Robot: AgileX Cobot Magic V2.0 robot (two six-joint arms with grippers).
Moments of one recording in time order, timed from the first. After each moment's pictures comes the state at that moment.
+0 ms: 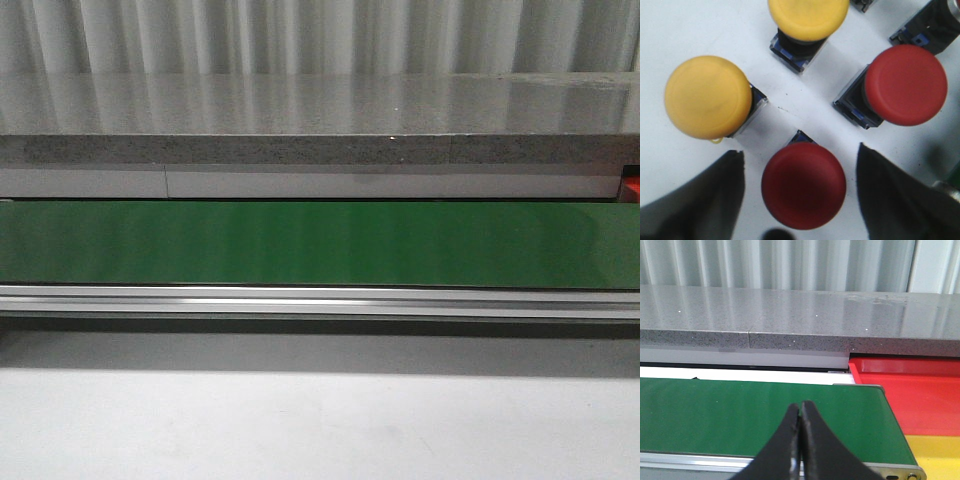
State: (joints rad) left arm 0.40 1.46 -0.73 0.15 0.49 -0.38; right arm -0.02 -0.01 0.03 0.02 0.01 -0.03
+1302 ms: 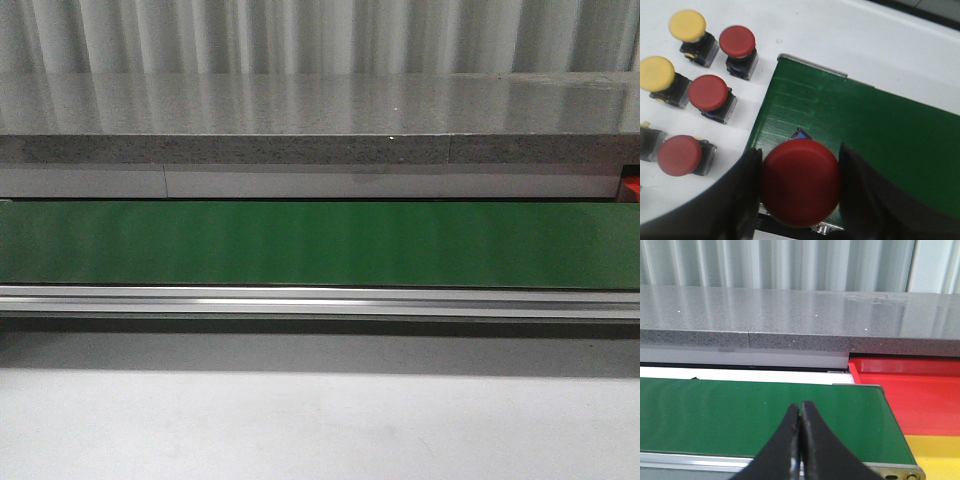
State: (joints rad) left arm 0.06 1.33 -1.08 0.04 0.78 -0.21; right arm -0.02 -0.01 0.03 0.02 0.01 -0.03
